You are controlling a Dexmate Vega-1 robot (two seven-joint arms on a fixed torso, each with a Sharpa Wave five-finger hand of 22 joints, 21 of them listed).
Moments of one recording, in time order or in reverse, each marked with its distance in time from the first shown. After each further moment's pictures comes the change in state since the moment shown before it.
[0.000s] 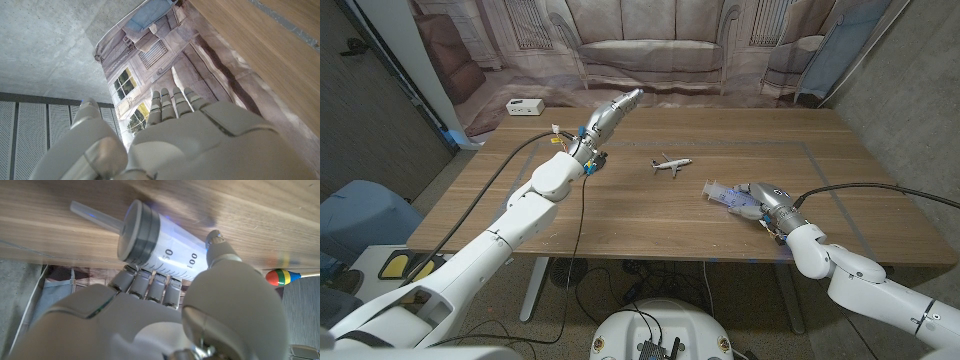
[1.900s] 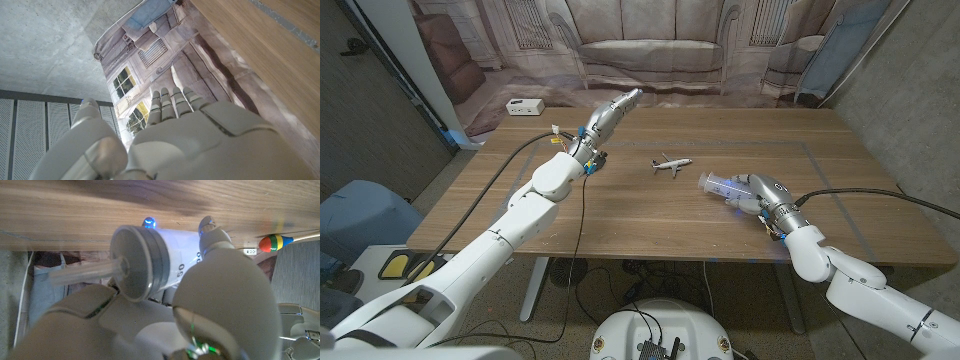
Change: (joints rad) left arm -0.002 -0.007 0.000 0.012 -0.008 -0.007 0.000; left_hand -0.007 -0.007 0.000 0.000 0.000 0.000 0.000 0.000 0.000 0.004 0.004 0.000 0.000 0.000 0.000 0.000 0.000 0.013 -0.013 0.000 0.000; right arm -0.053 0.074 0.082 0.018 -0.027 0.151 -0.090; right_hand 0.195 0.021 -0.007 -0.046 -0.003 0.084 0.102 0.026 0.003 0.274 -0.002 0.040 -0.002 0.234 -0.065 0.059 -0.013 0.136 -0.025 0.108 0.005
